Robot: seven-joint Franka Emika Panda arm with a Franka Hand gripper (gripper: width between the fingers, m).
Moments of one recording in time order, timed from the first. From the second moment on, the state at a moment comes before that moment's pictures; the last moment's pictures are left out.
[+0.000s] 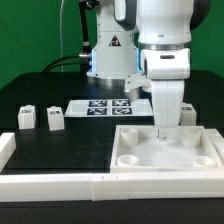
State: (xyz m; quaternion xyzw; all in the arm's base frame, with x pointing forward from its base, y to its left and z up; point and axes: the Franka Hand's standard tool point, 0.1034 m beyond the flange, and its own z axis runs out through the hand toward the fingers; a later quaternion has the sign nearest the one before) arm 0.488 0.072 0.018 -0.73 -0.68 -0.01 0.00
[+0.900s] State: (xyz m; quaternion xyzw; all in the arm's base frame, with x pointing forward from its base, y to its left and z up) arm 0.475 0.086 0.047 -0.84 -0.55 -0.02 -0.01
